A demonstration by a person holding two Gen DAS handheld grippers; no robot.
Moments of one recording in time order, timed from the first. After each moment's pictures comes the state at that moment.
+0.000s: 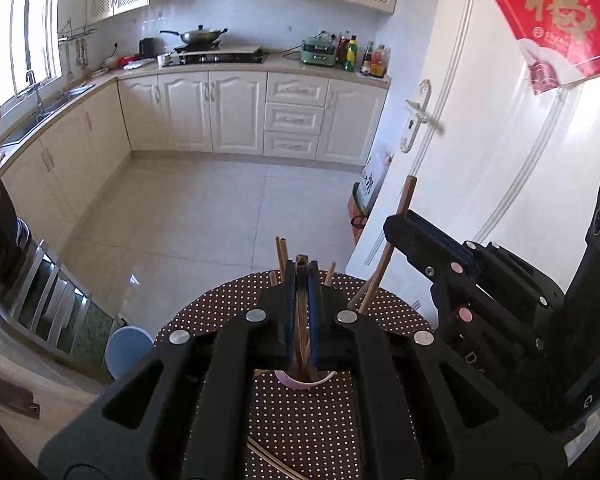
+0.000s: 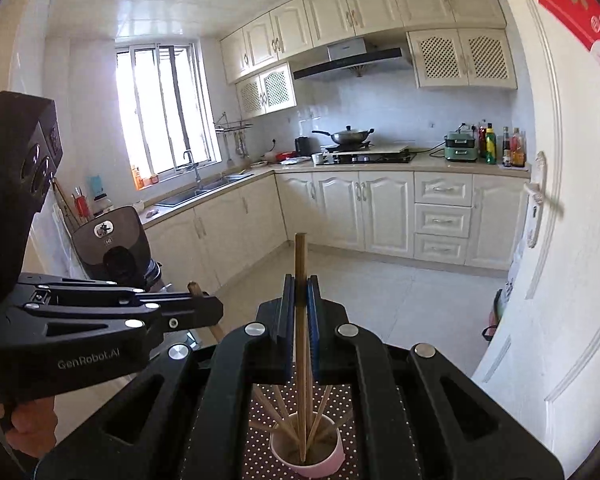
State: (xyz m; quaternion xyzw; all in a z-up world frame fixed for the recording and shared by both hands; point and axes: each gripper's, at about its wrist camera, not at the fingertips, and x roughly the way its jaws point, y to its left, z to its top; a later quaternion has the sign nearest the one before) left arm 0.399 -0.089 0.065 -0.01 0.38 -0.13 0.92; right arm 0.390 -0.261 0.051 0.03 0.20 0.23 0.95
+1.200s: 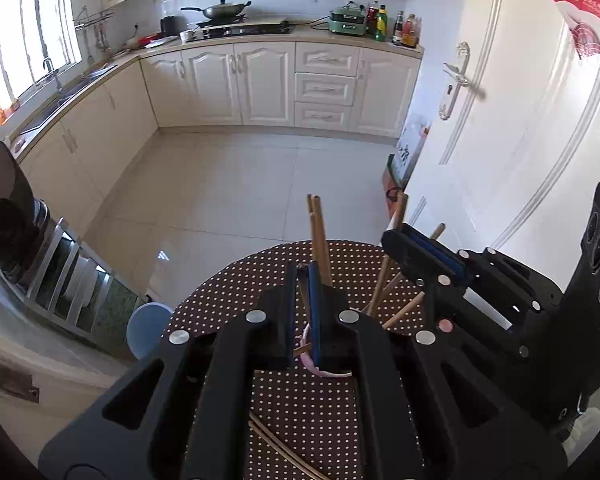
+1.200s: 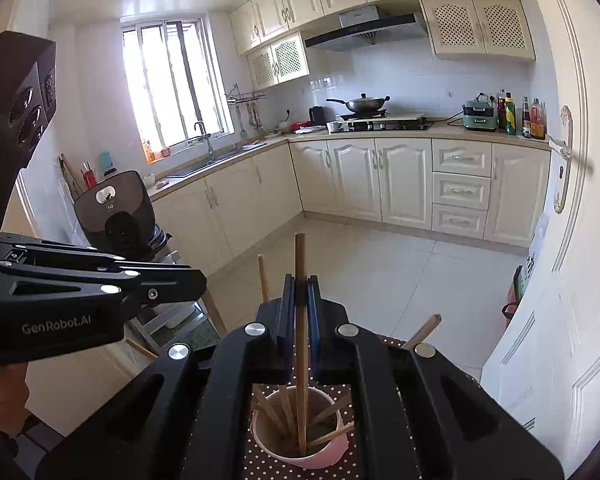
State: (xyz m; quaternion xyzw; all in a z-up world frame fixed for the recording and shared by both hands) left arm 0.414 -0.098 0.022 0.02 0.42 -0.07 0.91; right arm 0.406 -0.257 0.001 0.03 0.25 0.26 0.93
